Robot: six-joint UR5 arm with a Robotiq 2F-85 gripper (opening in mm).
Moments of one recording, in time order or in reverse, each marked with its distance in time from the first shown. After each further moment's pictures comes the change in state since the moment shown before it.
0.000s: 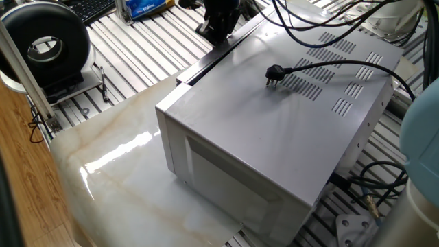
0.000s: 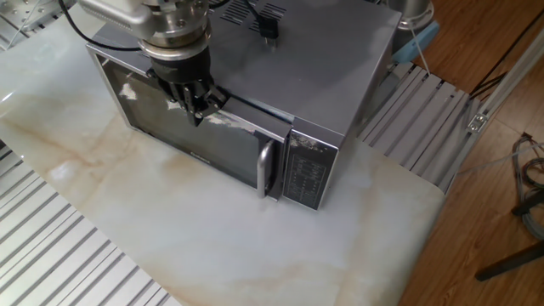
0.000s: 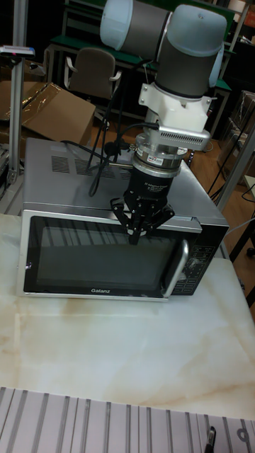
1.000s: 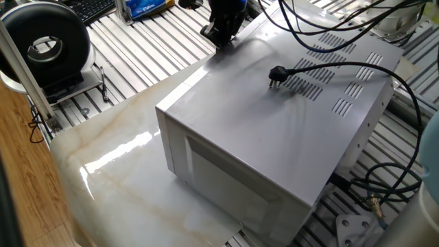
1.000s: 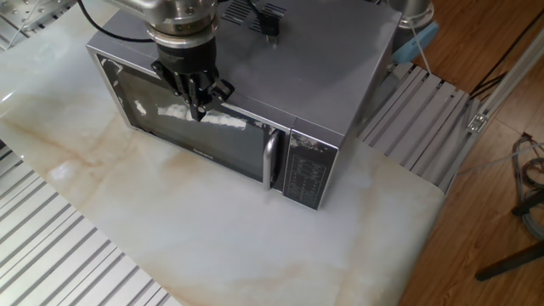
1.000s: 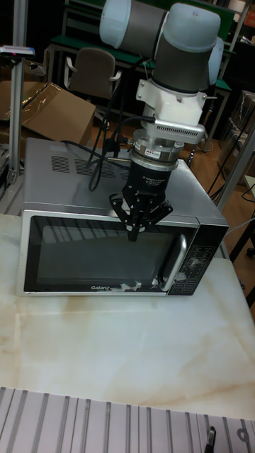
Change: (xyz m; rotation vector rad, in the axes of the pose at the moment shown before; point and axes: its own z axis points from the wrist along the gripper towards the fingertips) arm 0.013 -0.003 -0.002 0.007 -0.003 0.009
